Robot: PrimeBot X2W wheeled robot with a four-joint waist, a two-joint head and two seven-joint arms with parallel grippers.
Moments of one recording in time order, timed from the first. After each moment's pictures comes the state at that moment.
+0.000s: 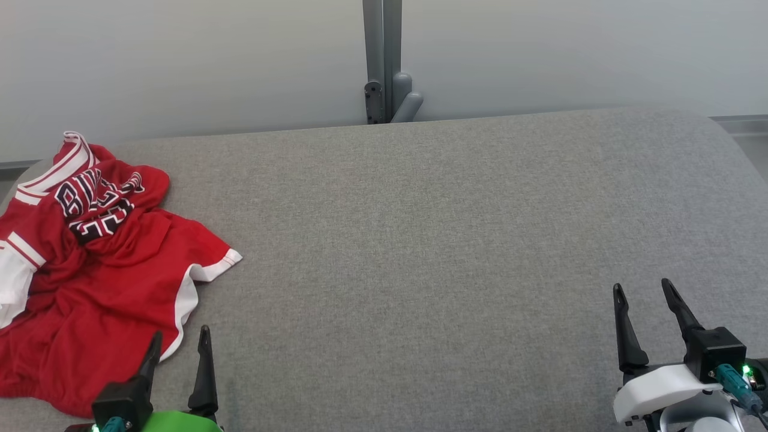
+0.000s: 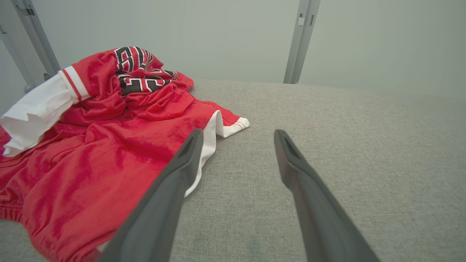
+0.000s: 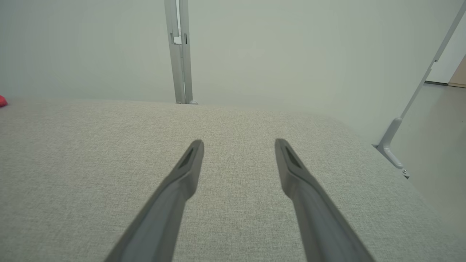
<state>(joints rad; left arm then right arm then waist) 0.03 0.06 0.06 0.30 -0.15 -0.13 -0.25 0.02 -0.06 -0.12 0.18 -0.03 0.13 -0.25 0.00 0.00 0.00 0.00</state>
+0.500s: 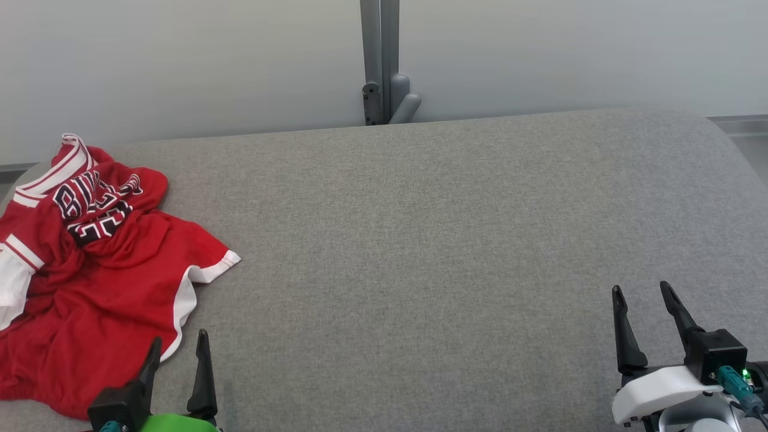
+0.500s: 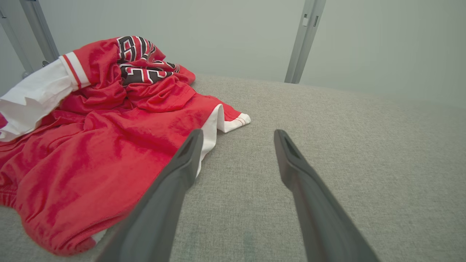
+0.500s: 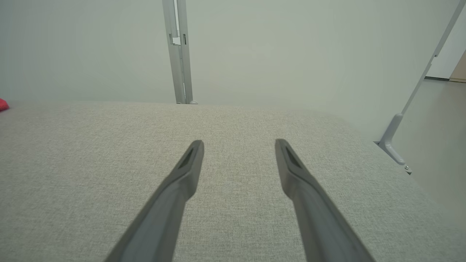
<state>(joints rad) 0.03 0.05 0.06 0.33 -0.20 -0.13 -0.26 0.02 -0.06 -0.12 0.19 -0.01 0.13 -0.26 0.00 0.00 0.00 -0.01</state>
